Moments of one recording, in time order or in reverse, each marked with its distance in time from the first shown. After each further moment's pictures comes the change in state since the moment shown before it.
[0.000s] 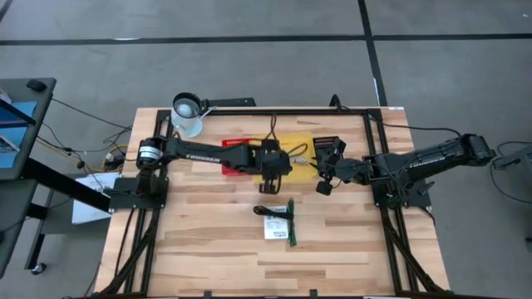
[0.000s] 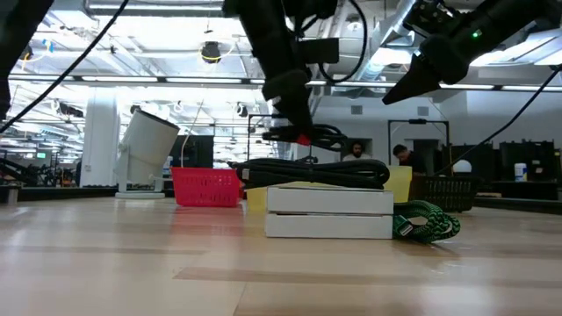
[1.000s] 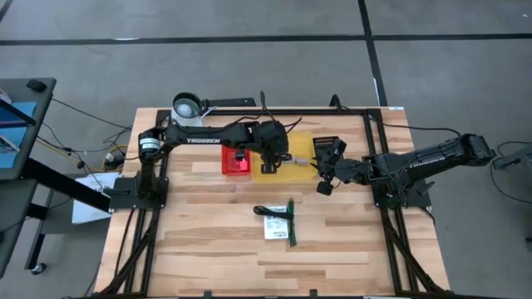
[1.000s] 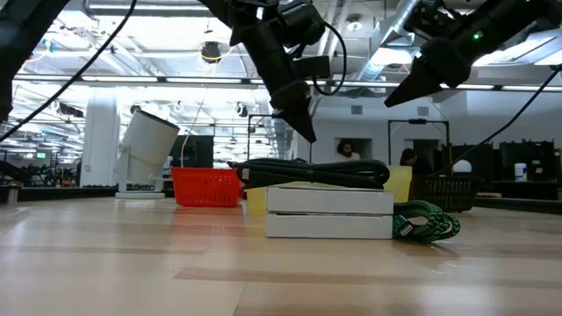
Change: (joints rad) left arm 0.189 0.000 0.000 0.084 0.182 0.074; right arm 0.000 0.000 0.000 -0.020 0.003 0.002
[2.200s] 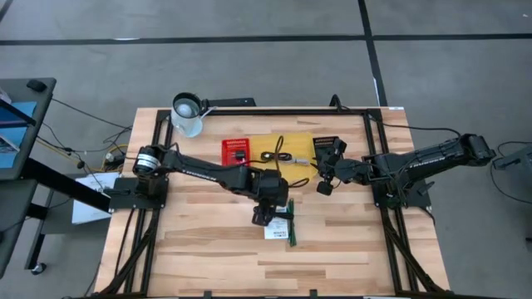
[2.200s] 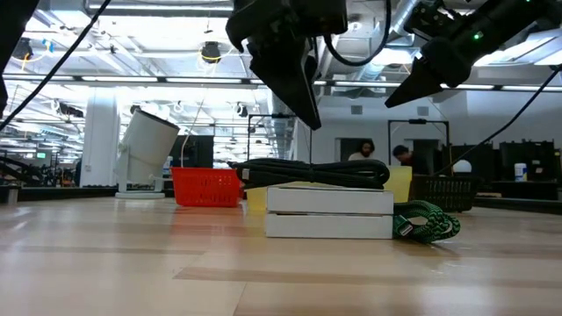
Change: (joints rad) left arm -0.361 0.000 -0.002 -0.130 0.087 -0.213; right arm 0.000 0.000 0.000 -0.006 -0.002 0.018
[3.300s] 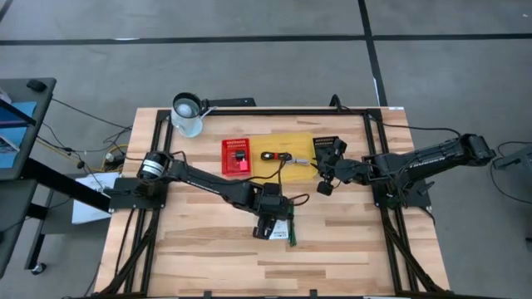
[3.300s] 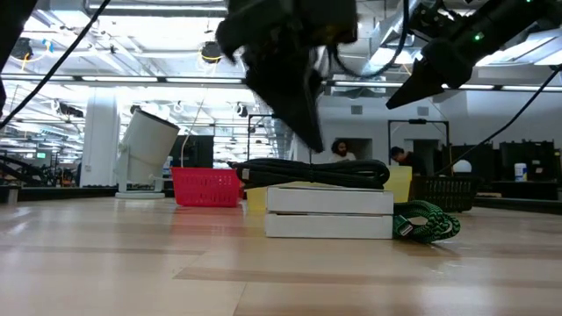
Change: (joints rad) left arm -0.080 0.063 -0.021 0.060 -0.022 -0.093; right arm 0.000 0.000 0.000 -0.013 -0.001 0.008
